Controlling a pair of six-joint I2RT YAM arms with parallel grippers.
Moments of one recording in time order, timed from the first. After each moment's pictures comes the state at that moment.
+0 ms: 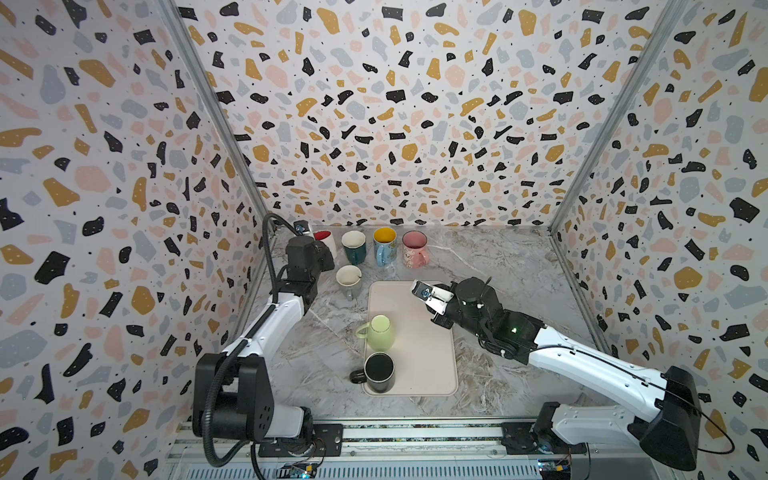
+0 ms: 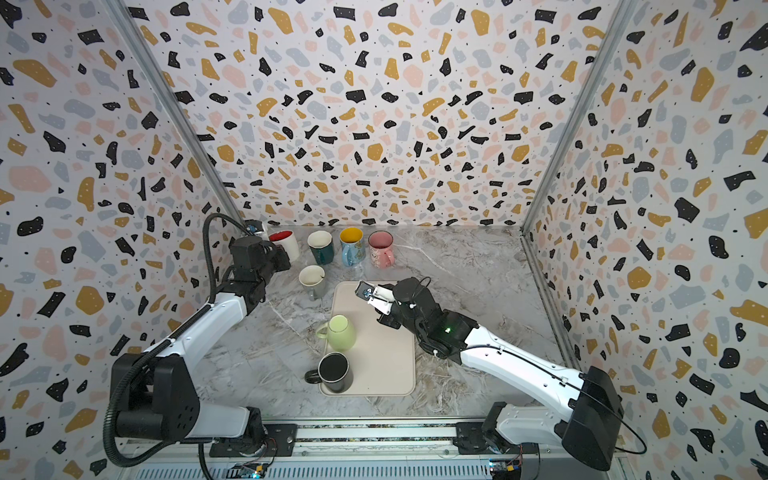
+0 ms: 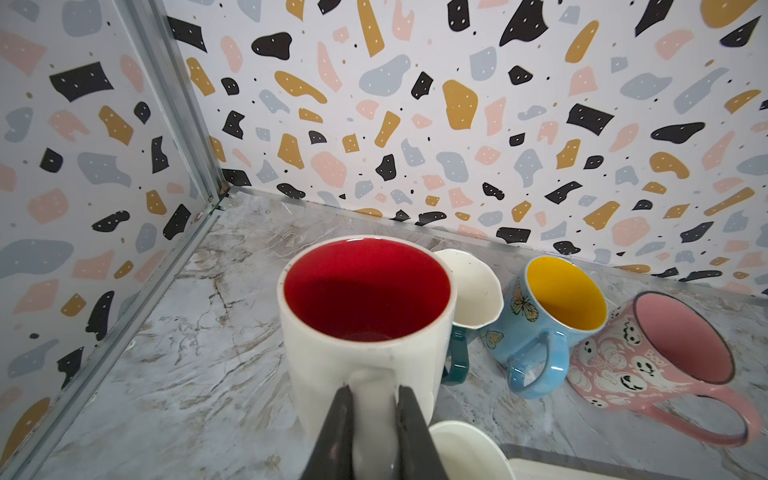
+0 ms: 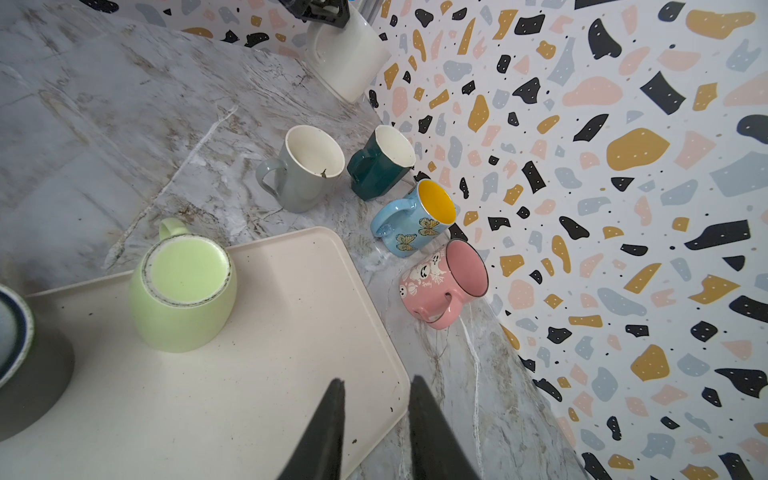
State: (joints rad) left arm -0.07 1.43 0.97 0.06 -0.13 -0.22; right arm 0.93 1.23 1.00 -0.18 0.21 -0.52
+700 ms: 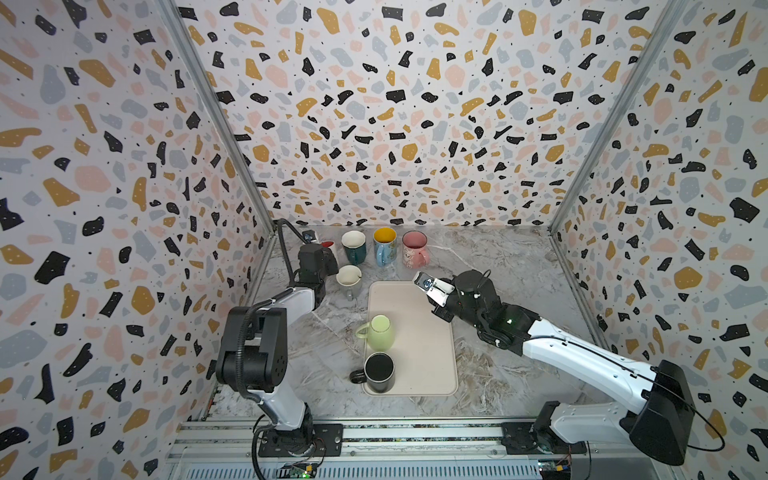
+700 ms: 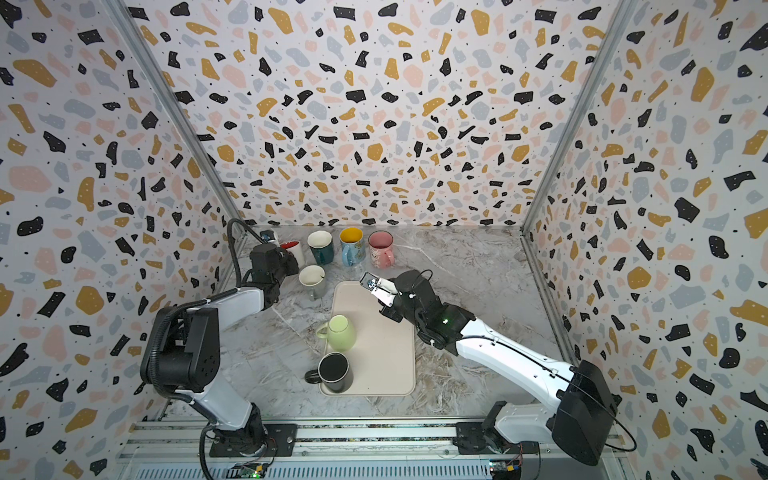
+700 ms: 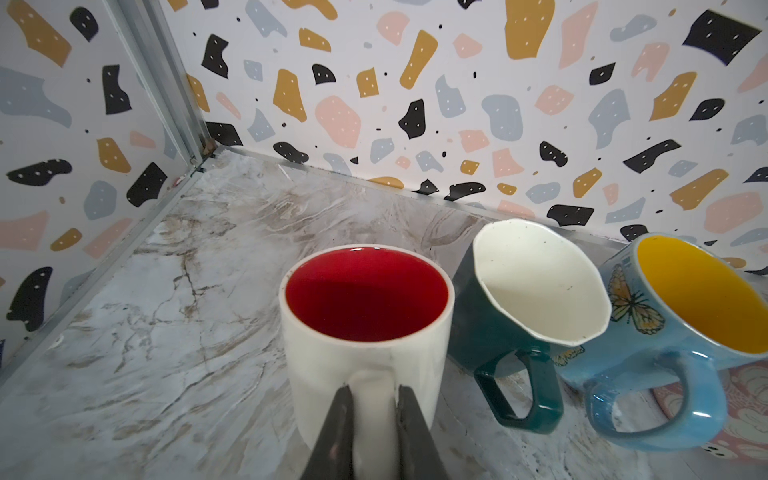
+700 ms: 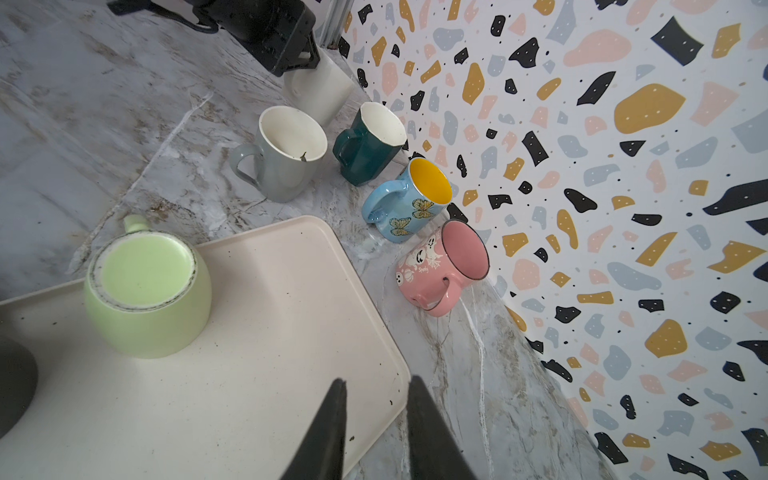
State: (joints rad) left arm -0.06 1.71 0.94 0.32 -0.14 -0.22; right arm 0.87 1.27 1.01 -0.16 0.17 -0.49
